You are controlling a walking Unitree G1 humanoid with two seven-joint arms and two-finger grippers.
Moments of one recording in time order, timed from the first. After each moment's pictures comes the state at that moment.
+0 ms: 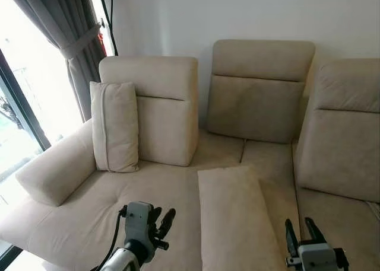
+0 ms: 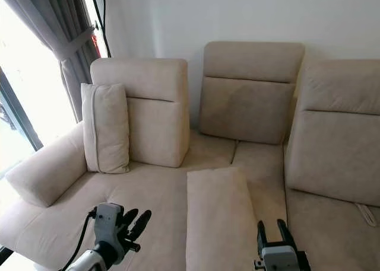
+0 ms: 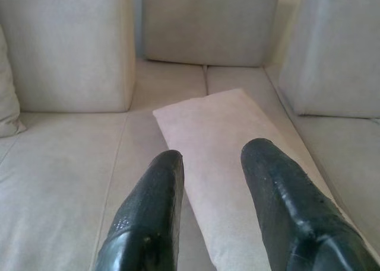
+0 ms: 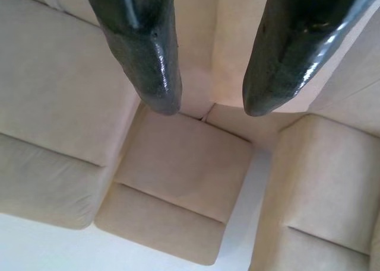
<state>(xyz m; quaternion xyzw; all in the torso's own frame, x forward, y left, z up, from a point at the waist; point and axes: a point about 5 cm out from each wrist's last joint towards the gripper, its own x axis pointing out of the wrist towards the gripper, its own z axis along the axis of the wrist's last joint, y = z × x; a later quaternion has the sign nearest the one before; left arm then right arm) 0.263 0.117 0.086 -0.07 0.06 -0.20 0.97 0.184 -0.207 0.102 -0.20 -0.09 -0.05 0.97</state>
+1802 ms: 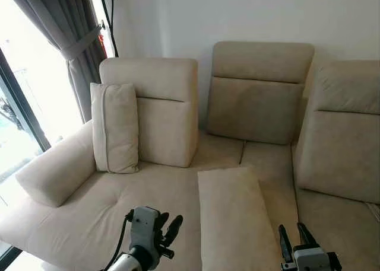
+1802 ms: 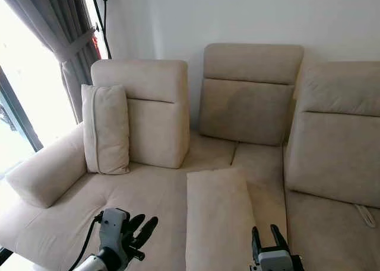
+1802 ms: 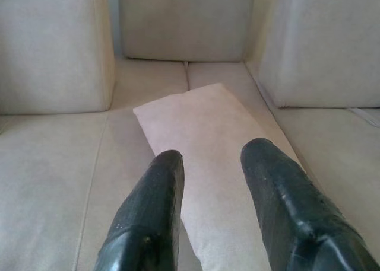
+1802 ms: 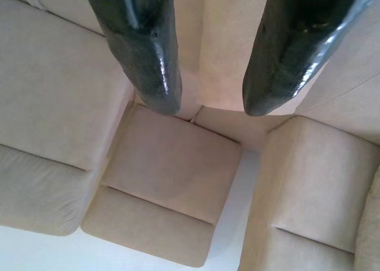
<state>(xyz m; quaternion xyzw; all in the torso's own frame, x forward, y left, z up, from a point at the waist) 0.255 0.107 0.083 -0.06 0.07 -0.24 0.97 0.190 -0.206 0.087 -0.19 -0.09 -0.03 0.98</state>
